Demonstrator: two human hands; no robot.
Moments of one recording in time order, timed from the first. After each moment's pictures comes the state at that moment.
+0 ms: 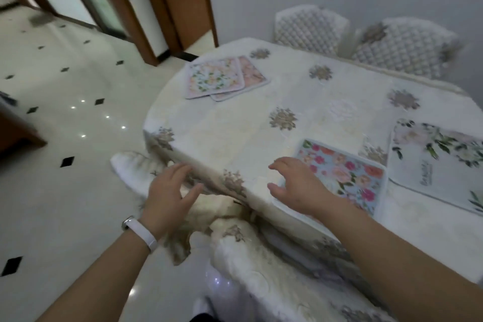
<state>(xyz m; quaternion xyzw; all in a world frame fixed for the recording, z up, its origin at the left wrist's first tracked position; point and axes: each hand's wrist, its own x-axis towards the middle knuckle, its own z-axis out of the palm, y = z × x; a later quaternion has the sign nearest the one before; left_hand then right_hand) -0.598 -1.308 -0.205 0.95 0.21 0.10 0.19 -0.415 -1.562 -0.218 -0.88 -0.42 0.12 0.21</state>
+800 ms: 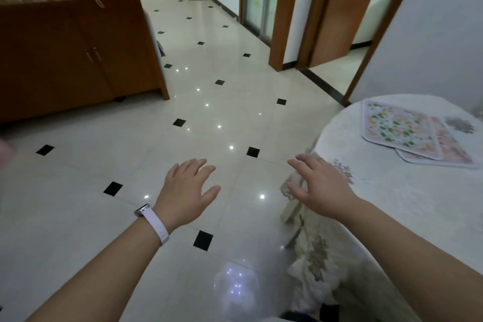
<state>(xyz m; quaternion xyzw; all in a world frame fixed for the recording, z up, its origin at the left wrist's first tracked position) -0.900 -0.916 -0.205 0.91 0.38 0.09 0.10 -0.615 -1.069 -0.179 -0.78 -0.62 0.03 0.07</state>
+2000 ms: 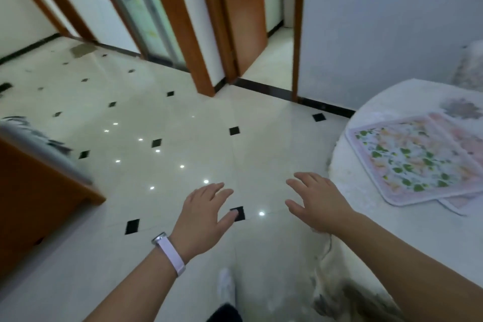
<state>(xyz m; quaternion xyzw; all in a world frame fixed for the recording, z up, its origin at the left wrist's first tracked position) -0.485 -0.529 -0.209 0.98 0.13 0.03 0.13 -0.309 -0.760 -0.233 -0.90 -0.41 0.10 0.10</state>
